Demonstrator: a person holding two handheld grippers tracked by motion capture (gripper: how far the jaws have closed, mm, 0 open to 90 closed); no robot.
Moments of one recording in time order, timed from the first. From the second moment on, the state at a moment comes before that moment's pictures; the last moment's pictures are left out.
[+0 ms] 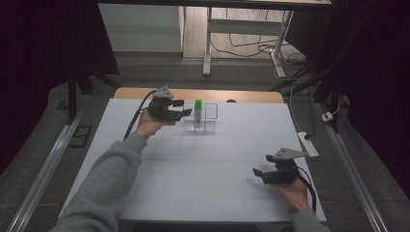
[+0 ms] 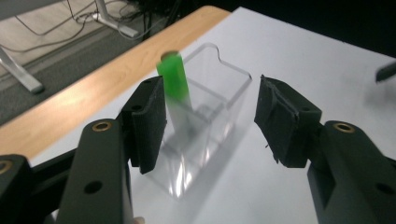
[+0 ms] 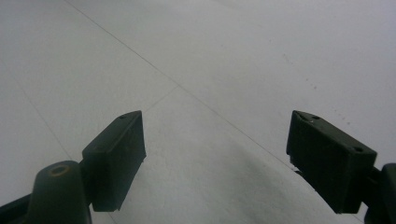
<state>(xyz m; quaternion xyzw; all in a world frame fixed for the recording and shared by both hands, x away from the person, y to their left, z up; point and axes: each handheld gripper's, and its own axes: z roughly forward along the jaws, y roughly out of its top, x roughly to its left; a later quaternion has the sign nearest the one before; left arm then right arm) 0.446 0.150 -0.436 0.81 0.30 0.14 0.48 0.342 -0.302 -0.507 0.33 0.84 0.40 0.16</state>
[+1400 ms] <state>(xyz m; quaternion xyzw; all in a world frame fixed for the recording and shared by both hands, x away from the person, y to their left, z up) 0.289 0.226 -0.504 0.82 0.35 0.14 0.44 0.341 -0.308 -0.506 0.34 0.84 0.40 0.16</state>
